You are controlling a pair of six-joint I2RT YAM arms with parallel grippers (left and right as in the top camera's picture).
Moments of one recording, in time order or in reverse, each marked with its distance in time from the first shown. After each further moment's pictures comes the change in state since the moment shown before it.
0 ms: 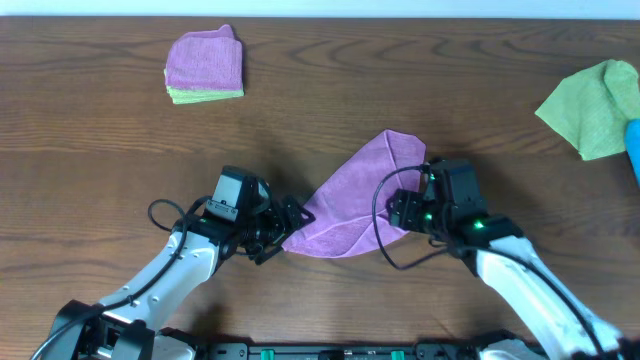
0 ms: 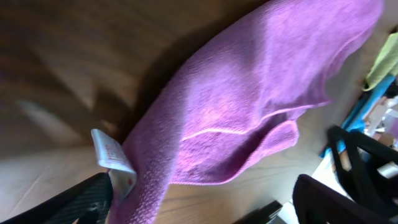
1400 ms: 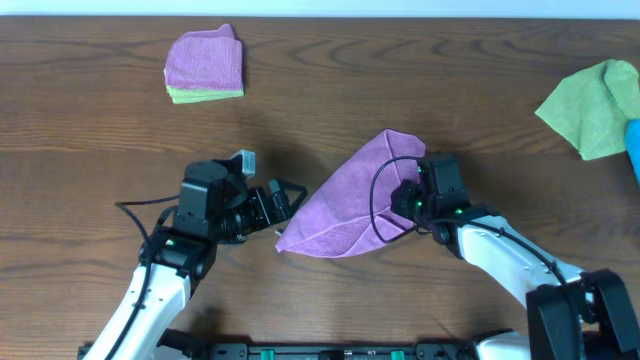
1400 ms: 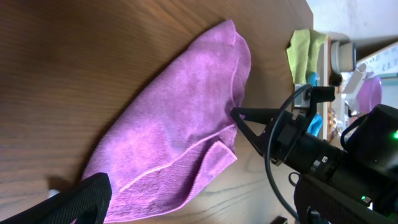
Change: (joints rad) left arm 0.086 -0.299 0.000 0.032 -0.027 0.221; right arm 0.000 0.195 -0.003 0.202 0.099 0.178
